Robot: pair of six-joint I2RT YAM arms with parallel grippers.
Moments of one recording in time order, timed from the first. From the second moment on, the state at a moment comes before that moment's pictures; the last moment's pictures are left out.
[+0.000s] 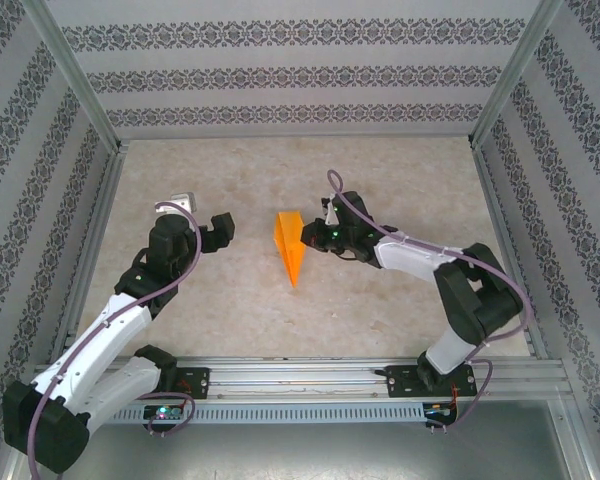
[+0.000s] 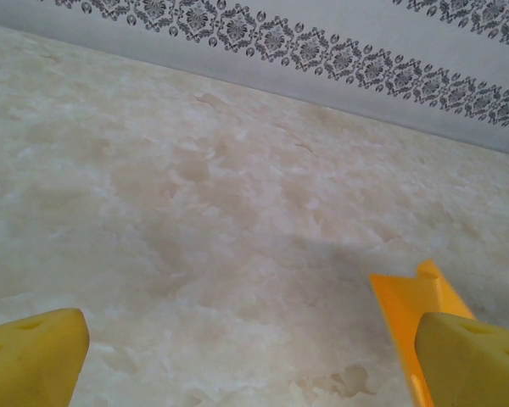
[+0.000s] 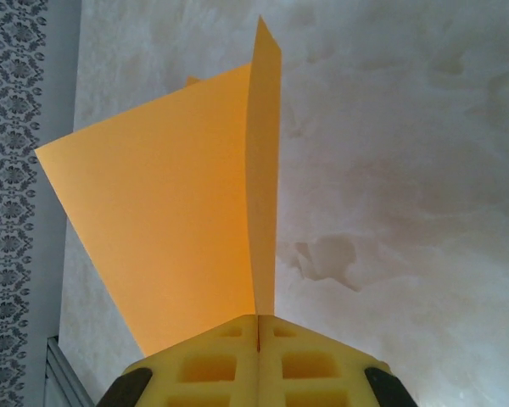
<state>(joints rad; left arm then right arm) -0.36 0.89 0.68 -0.22 -0.19 -0.44 0.55 1.66 0.89 0.07 -0.43 0.83</state>
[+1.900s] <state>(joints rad) -0.32 1.24 0.70 -0.16 0.16 -0.58 0.49 1.67 0.78 0.11 -0.41 0.75</state>
